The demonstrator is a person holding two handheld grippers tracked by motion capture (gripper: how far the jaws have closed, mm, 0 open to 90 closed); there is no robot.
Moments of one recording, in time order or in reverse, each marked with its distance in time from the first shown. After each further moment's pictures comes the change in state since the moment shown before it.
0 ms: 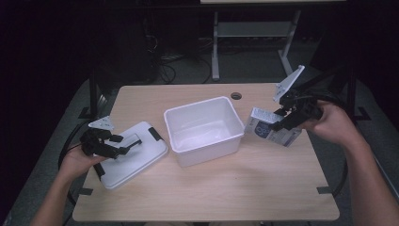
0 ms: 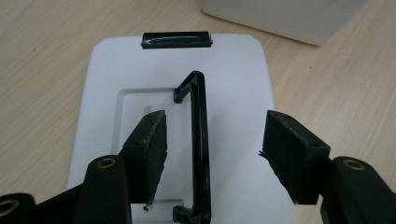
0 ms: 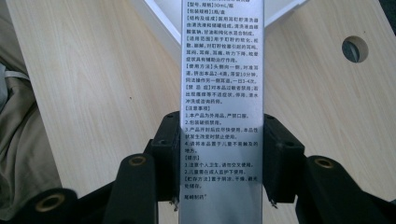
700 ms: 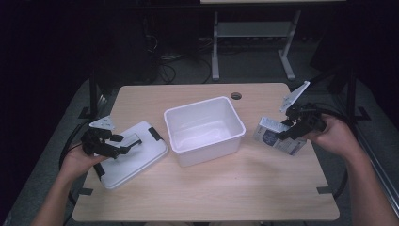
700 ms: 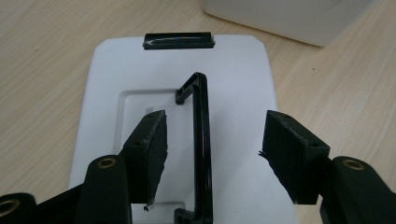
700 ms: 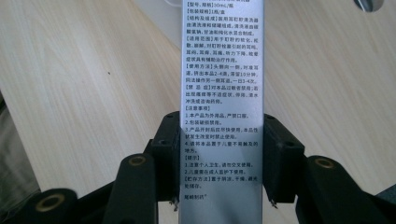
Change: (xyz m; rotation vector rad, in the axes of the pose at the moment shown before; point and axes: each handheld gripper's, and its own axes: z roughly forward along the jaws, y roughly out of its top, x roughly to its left) left arm 0.000 0.001 0.002 0.004 0.009 0.001; right arm -0.008 -0.045 0.030 0.020 -0.016 0.086
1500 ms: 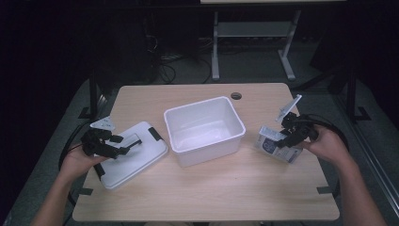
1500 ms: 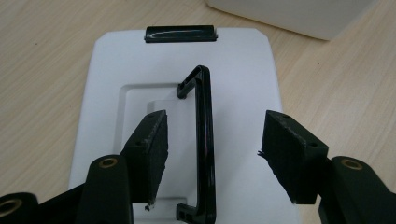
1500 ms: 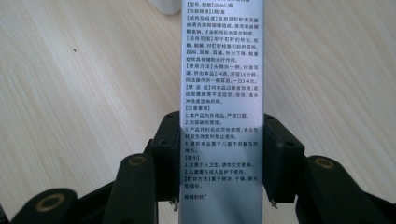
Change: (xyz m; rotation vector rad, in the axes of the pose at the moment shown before) left arm 0.001 -0.002 0.002 0.018 0.007 -0.003; right arm -0.009 -0.024 0.050 0.052 0.003 0.061
